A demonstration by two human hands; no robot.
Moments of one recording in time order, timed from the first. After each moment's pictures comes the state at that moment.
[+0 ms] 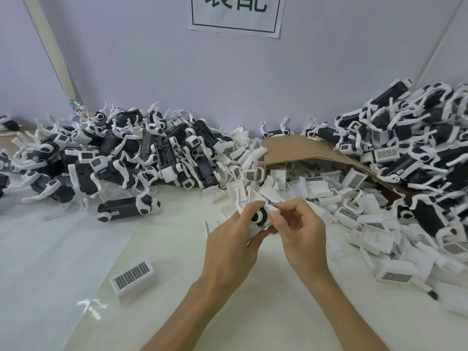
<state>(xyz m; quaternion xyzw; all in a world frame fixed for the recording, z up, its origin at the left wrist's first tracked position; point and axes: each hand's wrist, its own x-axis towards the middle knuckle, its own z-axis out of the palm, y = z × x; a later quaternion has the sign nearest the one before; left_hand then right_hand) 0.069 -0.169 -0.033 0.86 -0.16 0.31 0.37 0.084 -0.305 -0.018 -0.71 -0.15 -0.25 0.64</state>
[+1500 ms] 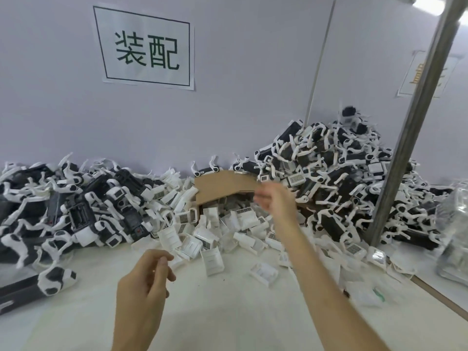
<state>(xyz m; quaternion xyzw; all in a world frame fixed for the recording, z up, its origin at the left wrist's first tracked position) 0.068 -0.151 -0.010 0.77 -0.08 0.25 0.58 0.158 -0.405 0.072 -0.66 0.10 -0.25 0.70</state>
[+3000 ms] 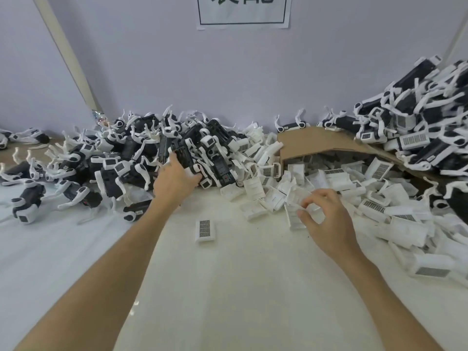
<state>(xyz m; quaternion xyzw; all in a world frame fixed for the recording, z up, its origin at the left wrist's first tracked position) 0.194 -0.020 0.011 0.94 0.16 0.18 0.26 0.126 -0.344 -0.037 -0.88 -0.12 -0.26 0.38</state>
